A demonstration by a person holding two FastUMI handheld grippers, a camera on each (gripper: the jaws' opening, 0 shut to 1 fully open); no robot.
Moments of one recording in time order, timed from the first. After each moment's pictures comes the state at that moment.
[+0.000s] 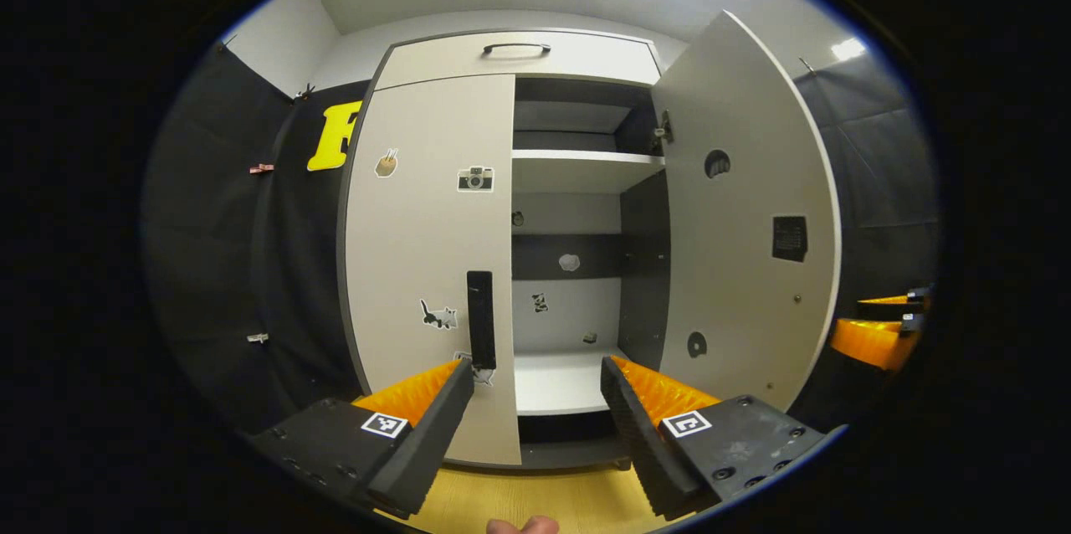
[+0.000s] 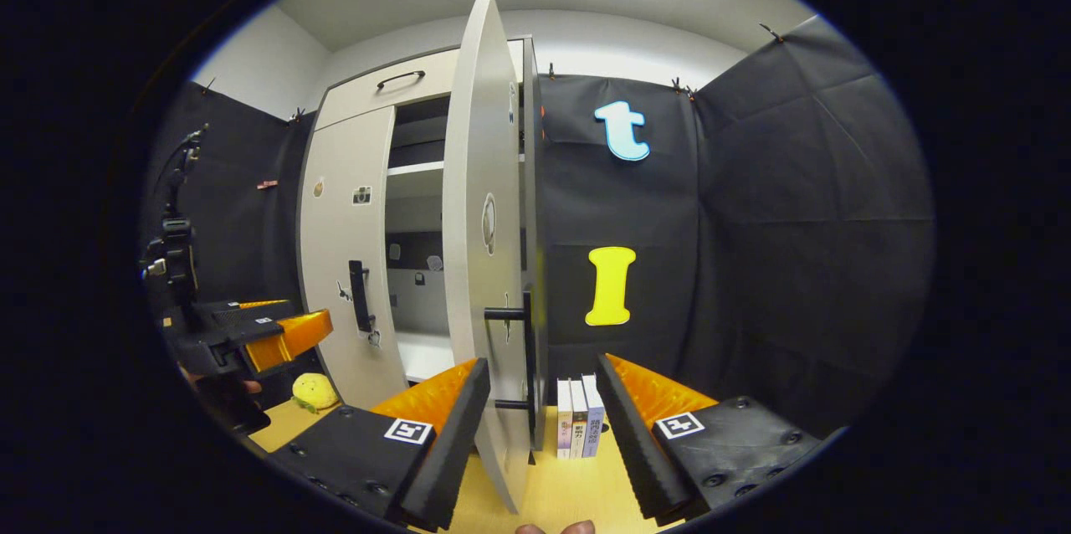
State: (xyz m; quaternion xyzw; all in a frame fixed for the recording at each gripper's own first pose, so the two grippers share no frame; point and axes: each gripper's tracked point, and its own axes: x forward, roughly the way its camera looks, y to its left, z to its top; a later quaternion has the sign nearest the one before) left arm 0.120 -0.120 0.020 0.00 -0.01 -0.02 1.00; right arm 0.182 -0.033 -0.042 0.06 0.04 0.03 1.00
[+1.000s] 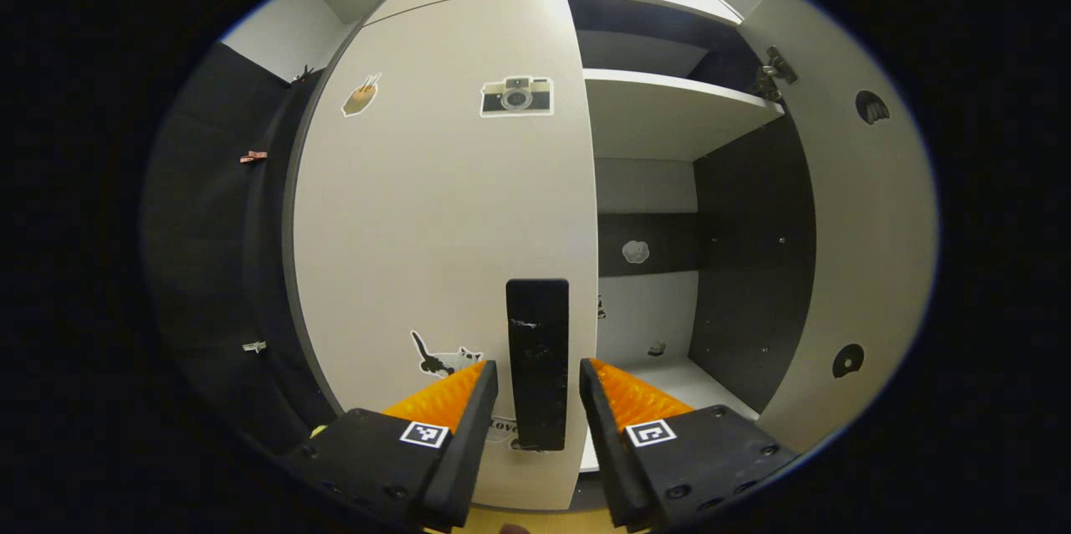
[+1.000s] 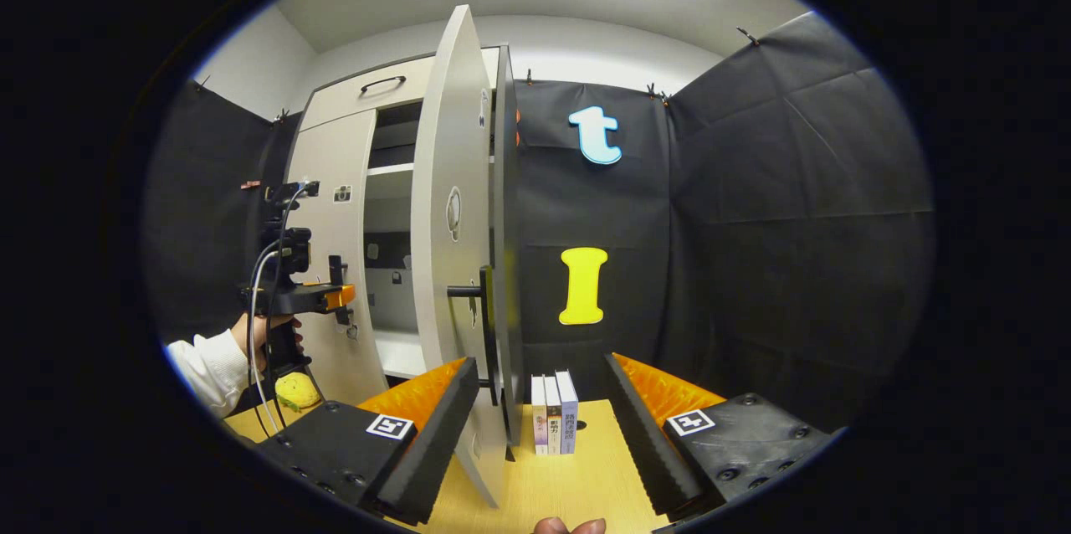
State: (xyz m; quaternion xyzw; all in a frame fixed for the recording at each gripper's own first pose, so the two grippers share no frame) left arm 0.295 -0.057 -0.005 0.02 0.02 0.02 1.00; right arm 0.179 -0.055 -0.050 0.04 0.04 -0.01 1.00
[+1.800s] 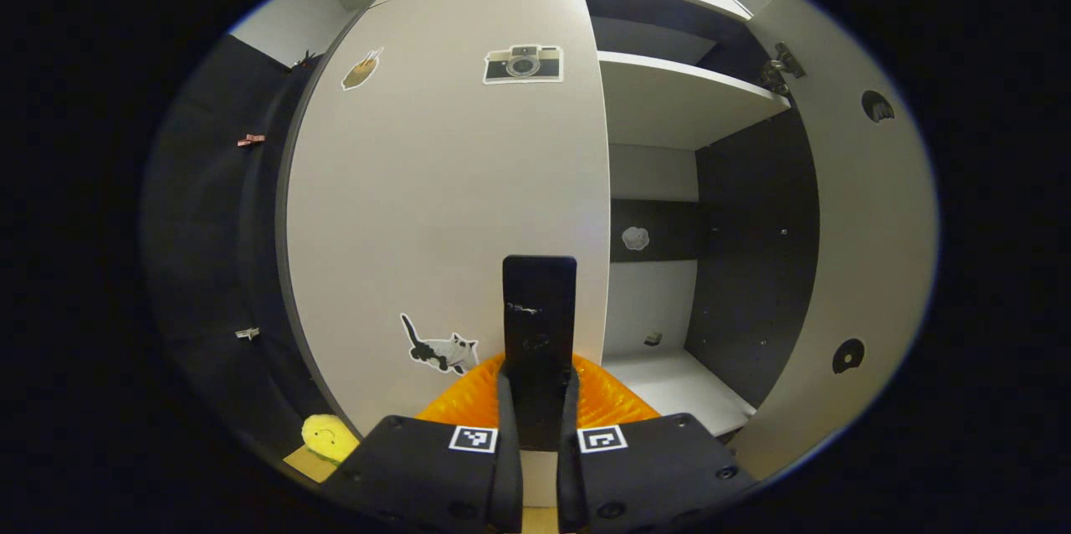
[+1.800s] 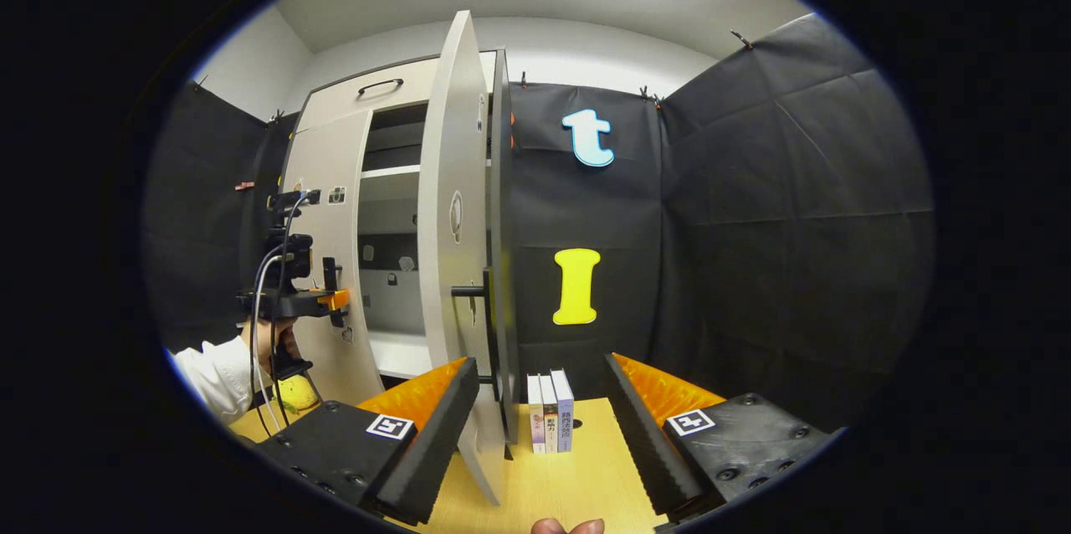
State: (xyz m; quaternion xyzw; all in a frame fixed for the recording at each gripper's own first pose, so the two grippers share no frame) left arm 0.285 -0.055 -0.011 0.00 0.05 0.01 1.00; right arm 0.171 -0.051 -0.048 0.04 0.03 -0.02 1.00
